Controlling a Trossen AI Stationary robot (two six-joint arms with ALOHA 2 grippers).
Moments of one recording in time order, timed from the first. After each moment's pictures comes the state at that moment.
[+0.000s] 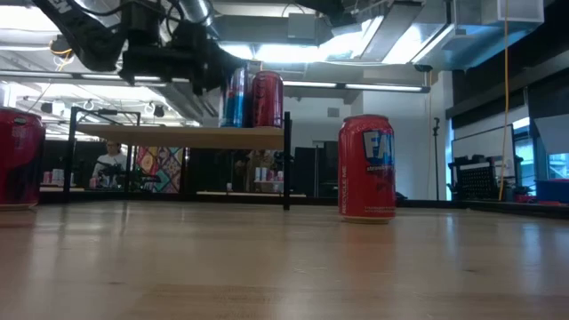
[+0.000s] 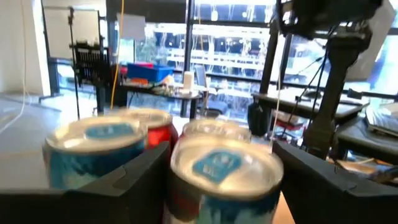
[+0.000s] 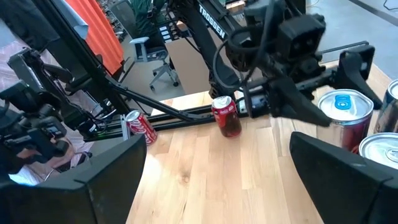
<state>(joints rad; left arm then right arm) 0.69 1.23 0.54 0.81 0.33 -0.12 -0.40 1.52 1.62 -0.43 -0.64 0.13</state>
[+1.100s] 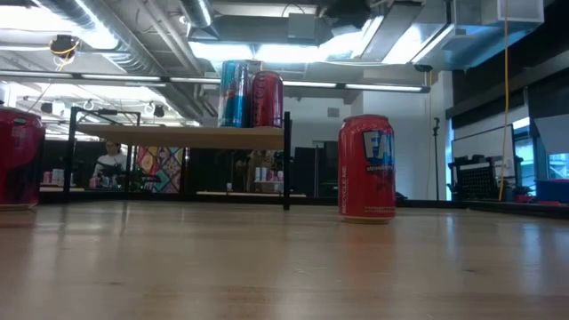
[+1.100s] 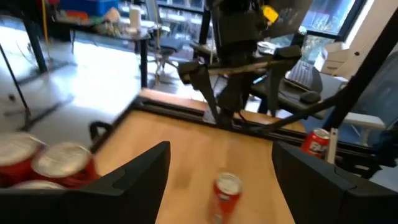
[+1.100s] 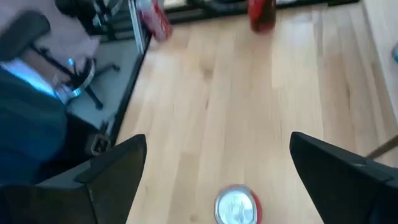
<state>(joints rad) 0.17 0.98 1.21 -0.44 0.02 -0.16 -0.22 1.49 1.62 -0.89 -0.54 -0.06</state>
